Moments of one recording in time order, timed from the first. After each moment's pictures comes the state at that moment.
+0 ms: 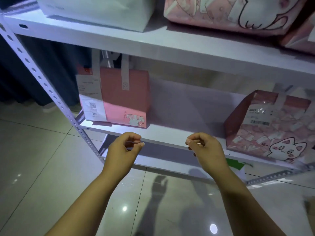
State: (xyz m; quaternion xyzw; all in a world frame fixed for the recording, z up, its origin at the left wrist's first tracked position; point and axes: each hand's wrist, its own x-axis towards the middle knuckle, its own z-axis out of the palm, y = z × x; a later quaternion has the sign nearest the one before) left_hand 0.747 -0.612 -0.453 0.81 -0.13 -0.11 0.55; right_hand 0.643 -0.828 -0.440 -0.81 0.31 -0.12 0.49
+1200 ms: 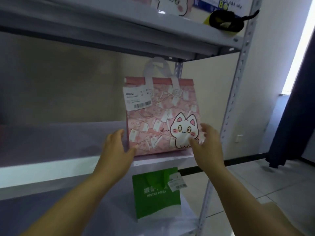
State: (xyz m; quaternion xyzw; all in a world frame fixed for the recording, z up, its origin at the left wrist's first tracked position) left_hand 0.653 -0.921 -0.588 0.74 -0.43 -0.01 0.52; right_hand 0.469 -1.074 -0.580 -0.73 0.41 -0.52 0.18
